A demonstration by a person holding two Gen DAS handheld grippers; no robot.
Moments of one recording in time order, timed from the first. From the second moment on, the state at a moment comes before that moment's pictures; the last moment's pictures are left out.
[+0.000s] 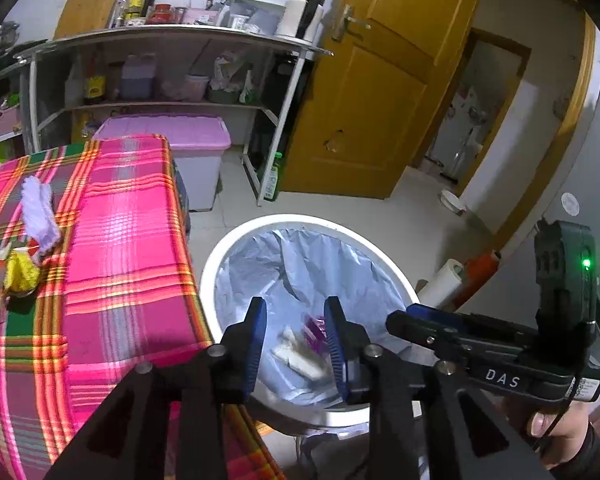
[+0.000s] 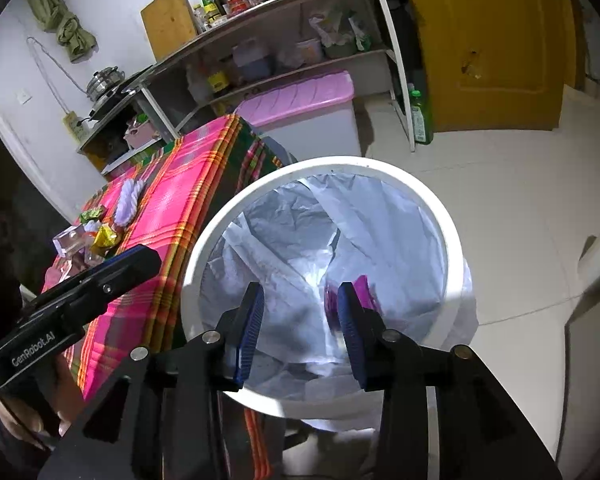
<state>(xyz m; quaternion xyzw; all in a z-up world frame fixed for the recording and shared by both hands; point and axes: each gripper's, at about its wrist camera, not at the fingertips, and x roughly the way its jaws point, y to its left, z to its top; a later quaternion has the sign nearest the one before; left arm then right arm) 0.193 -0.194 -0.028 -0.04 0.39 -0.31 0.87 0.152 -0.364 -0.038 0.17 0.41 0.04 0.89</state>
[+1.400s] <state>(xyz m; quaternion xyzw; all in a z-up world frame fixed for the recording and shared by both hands) 0.099 -0.010 0.017 -0.06 0.31 -0.11 0.94 0.125 -0.198 0.031 0.02 0.32 0.20 0.93</state>
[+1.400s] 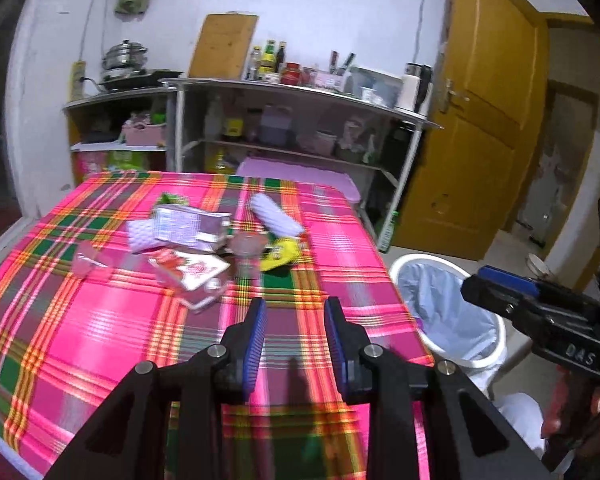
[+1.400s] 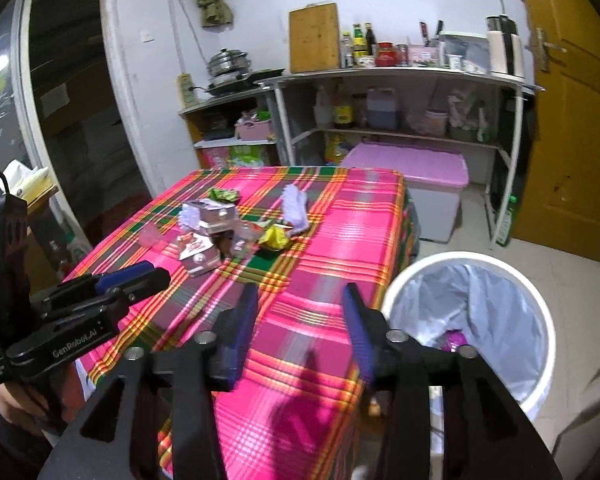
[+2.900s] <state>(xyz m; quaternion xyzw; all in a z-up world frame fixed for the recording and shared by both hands) 0.190 0.088 -0.030 -0.14 0.36 -0.05 0.92 0.284 -0.100 -0.036 0.04 0.46 0.24 0.85</state>
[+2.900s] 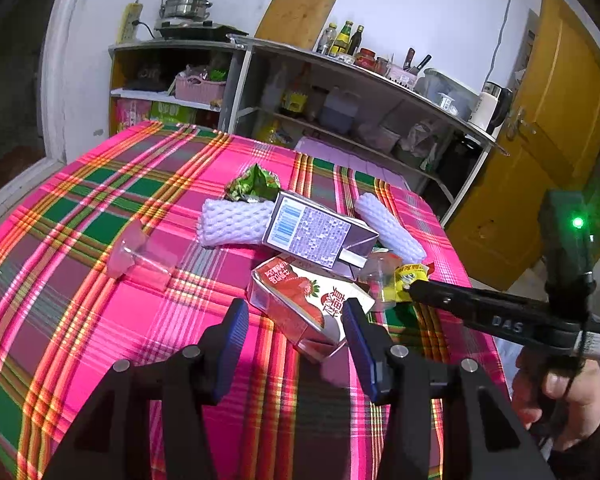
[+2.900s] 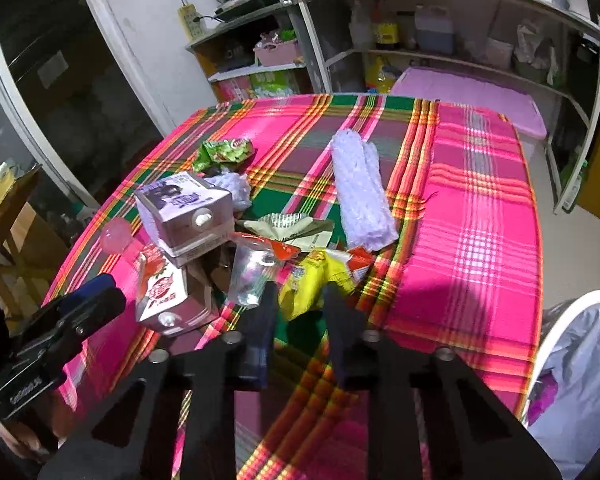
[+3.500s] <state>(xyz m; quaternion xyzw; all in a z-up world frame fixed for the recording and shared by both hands) 0.214 0.064 -0.039 -0.17 0.38 -0.03 0.91 0.256 -0.135 -0.028 0.06 0.44 0.24 0.86</state>
